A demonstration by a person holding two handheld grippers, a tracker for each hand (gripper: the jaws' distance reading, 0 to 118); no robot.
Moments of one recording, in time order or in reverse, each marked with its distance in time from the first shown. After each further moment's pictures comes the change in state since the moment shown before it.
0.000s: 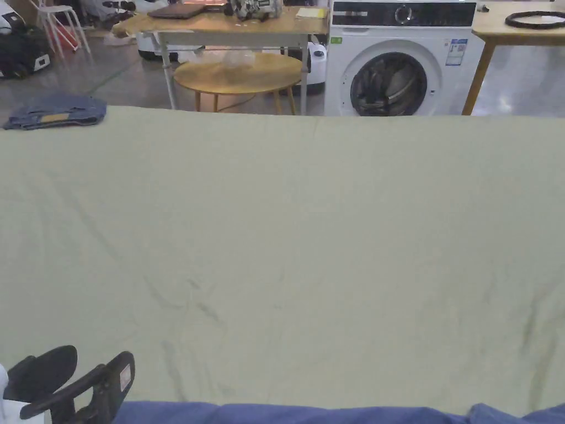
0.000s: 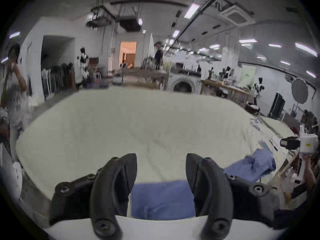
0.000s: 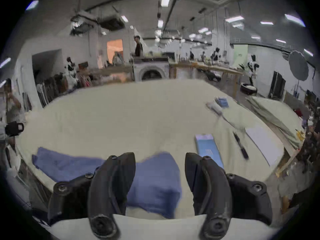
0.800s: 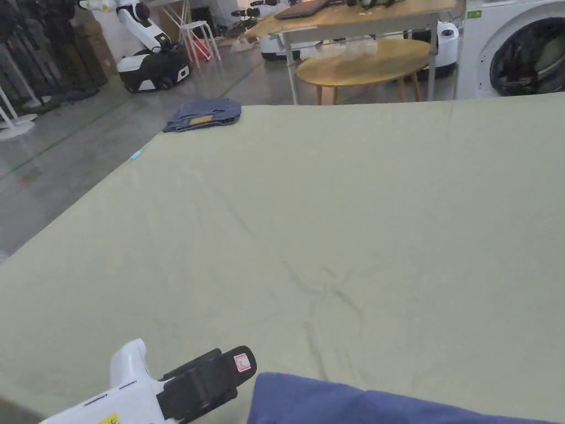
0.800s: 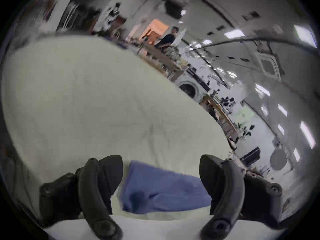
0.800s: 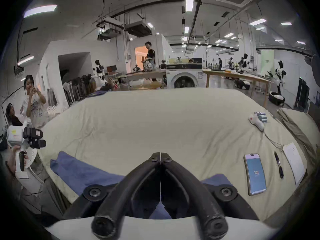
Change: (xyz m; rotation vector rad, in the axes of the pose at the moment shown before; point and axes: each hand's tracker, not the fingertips) left arm -0.124 -0.077 -0.019 -0.215 -0.135 0.685; right arm -0.069 -0.001 -0.045 -0.034 0.180 0.076
